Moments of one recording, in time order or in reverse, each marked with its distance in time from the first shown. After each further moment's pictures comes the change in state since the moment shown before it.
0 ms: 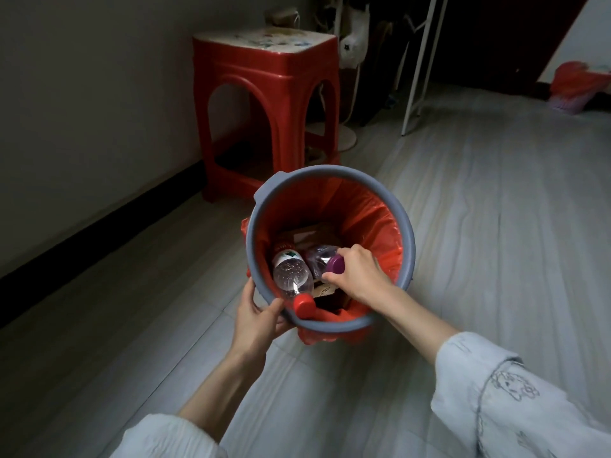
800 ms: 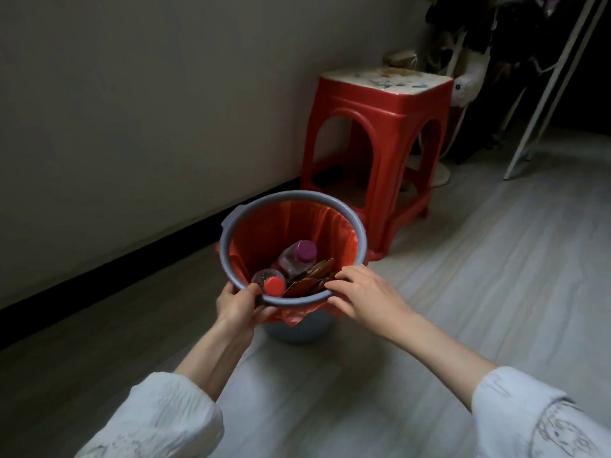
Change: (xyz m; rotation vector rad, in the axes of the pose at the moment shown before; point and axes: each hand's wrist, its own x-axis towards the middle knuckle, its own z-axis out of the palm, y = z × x) left_hand 0.013 0.049 -0.117 -0.369 0.504 -0.126; right_hand -0.003 -0.093 0.024 -0.266 0.057 -0.791
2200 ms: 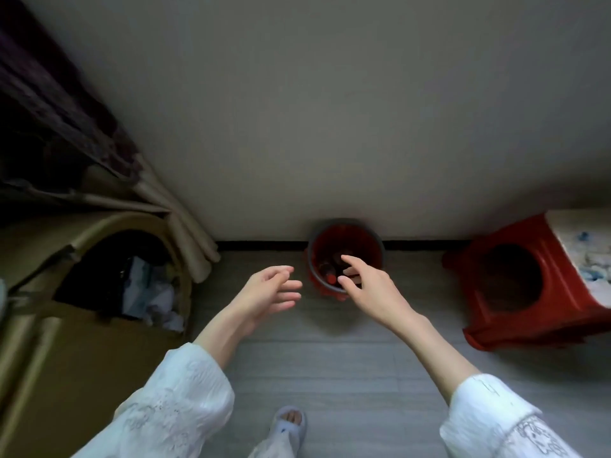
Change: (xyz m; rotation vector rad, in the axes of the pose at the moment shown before) left_hand -0.247 0.398 -0.138 0.066 0.242 -0.142; right_hand 0.215 -0.283 -0.349 0.572 -0.633 -0.107
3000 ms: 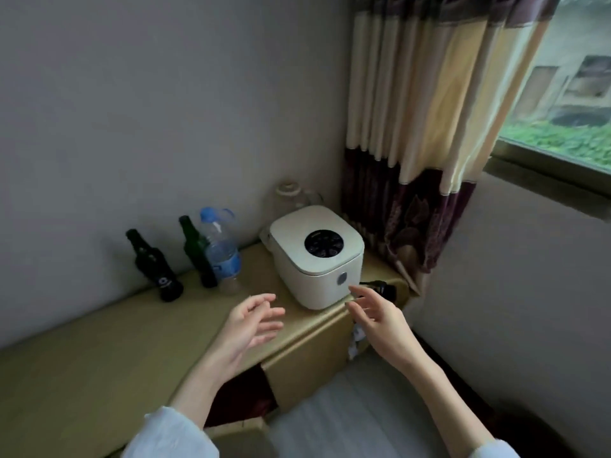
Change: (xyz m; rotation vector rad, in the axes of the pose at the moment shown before) left_hand -0.474 0.004 -0.183 -0.536 0.970 0.314; right_hand -0.205 -0.404 0.038 0.078 -0.538 -0.745
